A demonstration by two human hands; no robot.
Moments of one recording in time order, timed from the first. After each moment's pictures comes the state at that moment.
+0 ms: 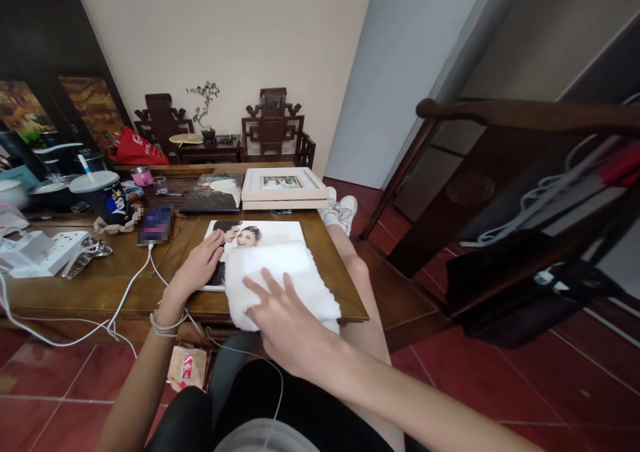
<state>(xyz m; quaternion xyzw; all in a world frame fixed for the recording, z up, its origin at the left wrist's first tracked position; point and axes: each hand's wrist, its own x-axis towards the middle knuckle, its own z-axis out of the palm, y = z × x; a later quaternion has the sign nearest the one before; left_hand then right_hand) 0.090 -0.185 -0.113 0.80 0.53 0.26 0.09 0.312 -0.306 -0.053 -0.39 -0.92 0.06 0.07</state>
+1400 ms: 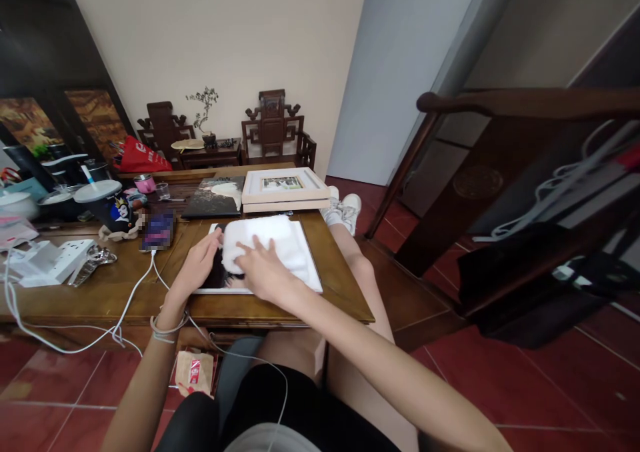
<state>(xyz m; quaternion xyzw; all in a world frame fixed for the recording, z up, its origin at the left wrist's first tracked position) 0.092 -0.186 -0.094 0.74 0.52 0.38 0.16 0.275 -0.225 -0.048 -0.44 -0.90 0.04 0.04</state>
